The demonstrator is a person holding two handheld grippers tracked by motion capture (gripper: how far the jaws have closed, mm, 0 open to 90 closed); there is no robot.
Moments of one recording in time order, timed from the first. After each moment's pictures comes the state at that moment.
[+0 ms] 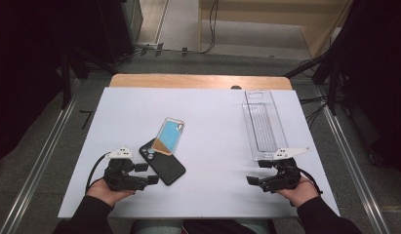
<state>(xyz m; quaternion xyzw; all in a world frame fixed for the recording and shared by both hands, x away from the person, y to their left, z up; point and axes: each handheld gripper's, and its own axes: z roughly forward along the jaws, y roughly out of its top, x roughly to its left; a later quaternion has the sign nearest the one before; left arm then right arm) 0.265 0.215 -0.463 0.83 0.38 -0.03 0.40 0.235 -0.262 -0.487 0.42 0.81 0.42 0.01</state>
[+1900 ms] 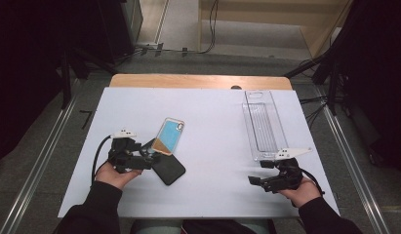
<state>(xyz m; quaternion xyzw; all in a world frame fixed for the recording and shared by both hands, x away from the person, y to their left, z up) 0.303 0.199 -0.439 0.80 0.45 0.05 0.39 0.233 -0.267 -0.487 0.42 0.81 0.41 0.01</state>
